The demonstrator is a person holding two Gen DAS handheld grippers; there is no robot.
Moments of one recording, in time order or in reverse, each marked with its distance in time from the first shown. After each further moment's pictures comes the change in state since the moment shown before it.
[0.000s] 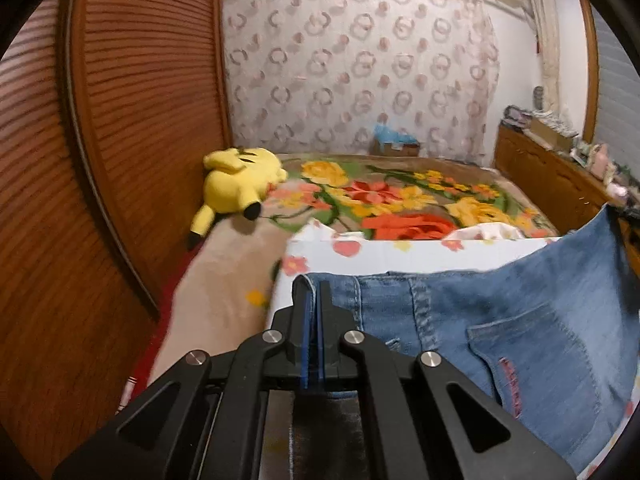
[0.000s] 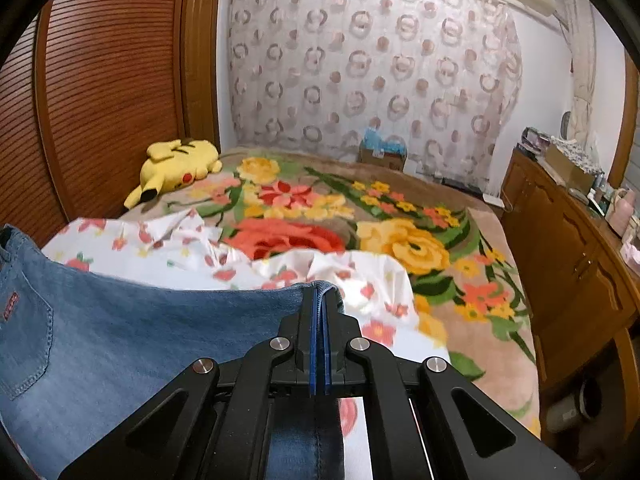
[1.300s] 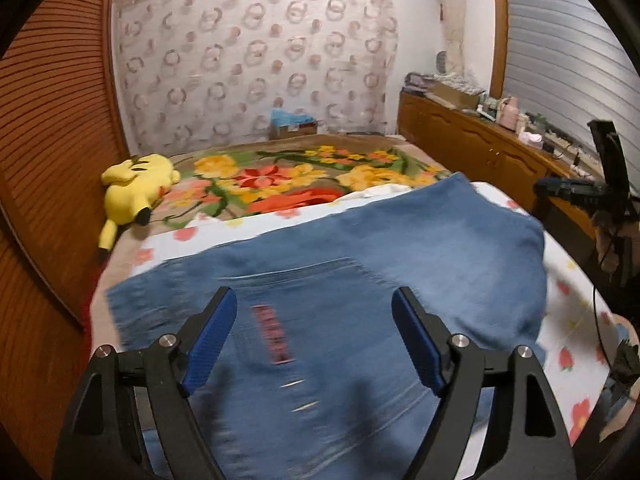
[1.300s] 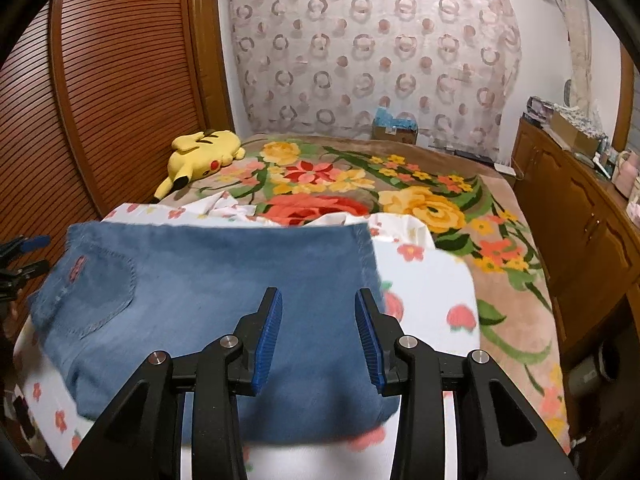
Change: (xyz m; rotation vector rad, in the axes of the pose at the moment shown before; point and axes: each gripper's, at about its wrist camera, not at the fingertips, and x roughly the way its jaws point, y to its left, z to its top) left arm -0.054 -0.124 -0.020 0.165 0.045 -0.328; right arm -0.080 0.018 -0.058 0.077 0.067 0.073
